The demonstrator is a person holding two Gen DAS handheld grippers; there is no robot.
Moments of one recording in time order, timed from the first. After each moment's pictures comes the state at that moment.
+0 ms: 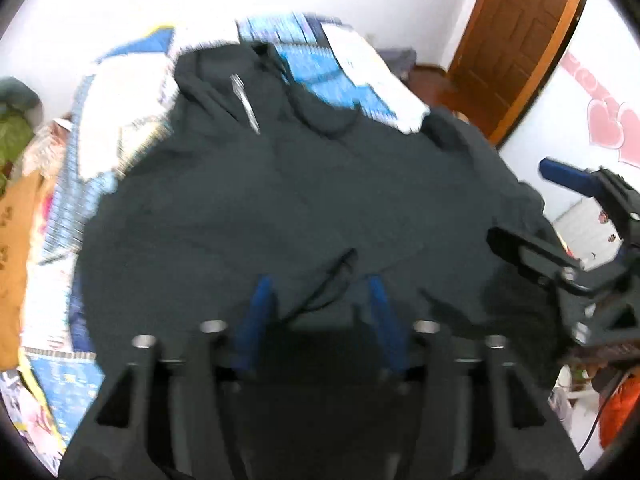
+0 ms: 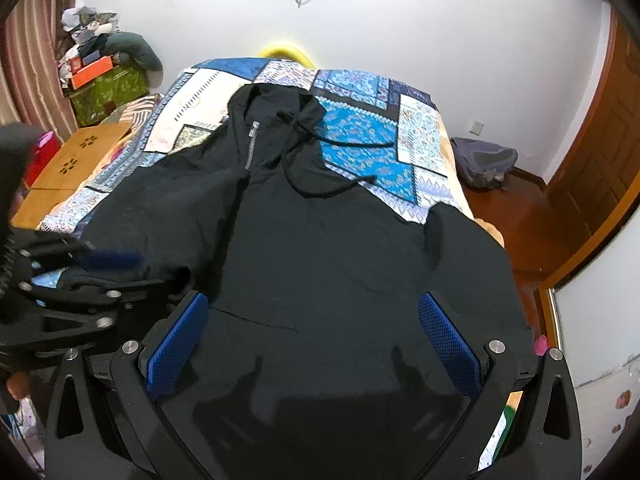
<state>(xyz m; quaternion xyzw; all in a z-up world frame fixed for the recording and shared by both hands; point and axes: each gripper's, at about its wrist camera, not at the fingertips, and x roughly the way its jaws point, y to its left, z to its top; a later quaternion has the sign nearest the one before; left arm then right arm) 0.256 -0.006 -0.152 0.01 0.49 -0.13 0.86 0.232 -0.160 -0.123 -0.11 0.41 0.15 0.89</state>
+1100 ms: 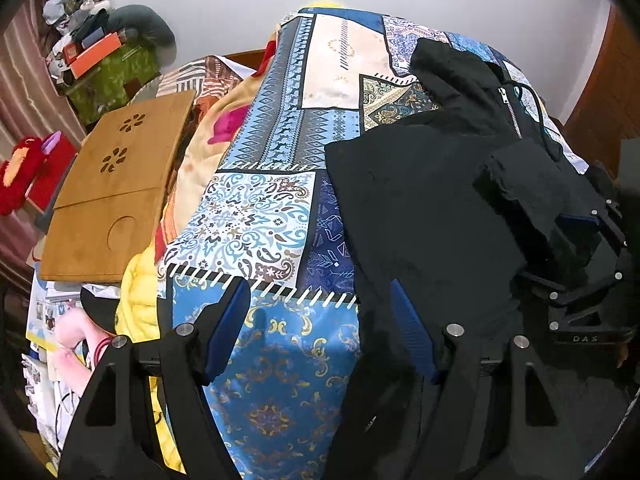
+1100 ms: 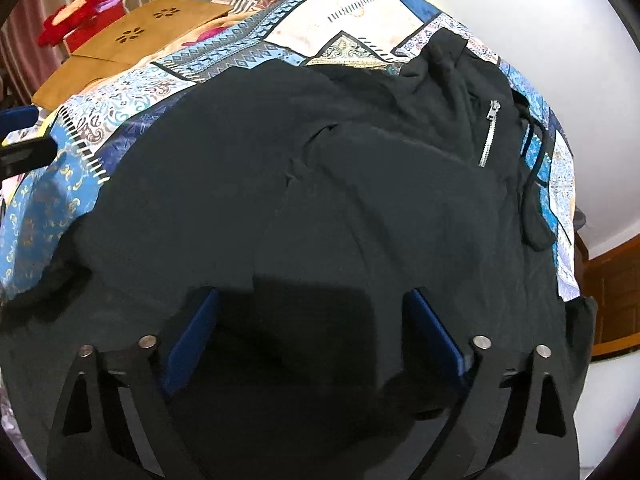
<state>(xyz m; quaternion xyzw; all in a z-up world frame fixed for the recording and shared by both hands) 0.211 0.221 -0.196 -0.04 0.49 0.07 0.87 0.246 0.032 -0.225 -0.26 0.49 0.25 0.79</state>
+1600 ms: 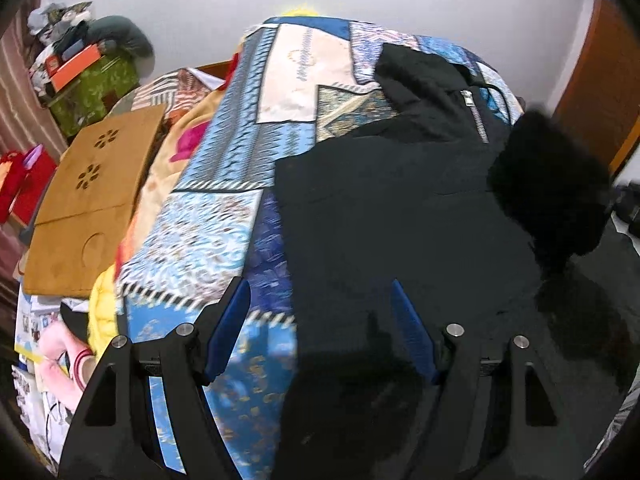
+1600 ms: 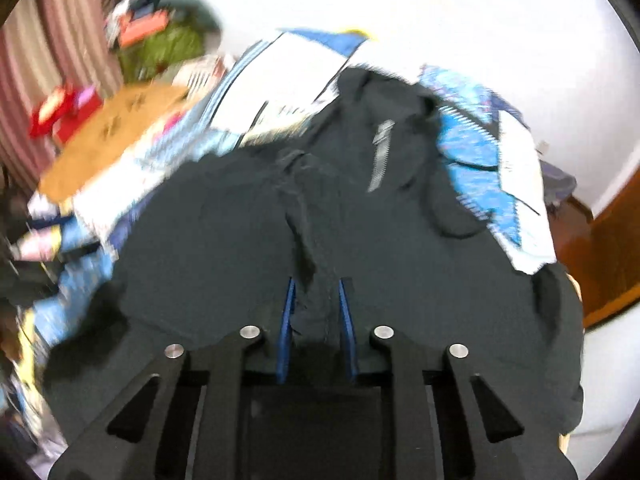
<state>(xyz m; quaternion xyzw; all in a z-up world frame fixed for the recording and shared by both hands) 0.229 0.173 -0.188 -0.04 0.48 0.04 0.88 0.269 -0.063 -0.127 -0.12 0.43 0.22 0.87</state>
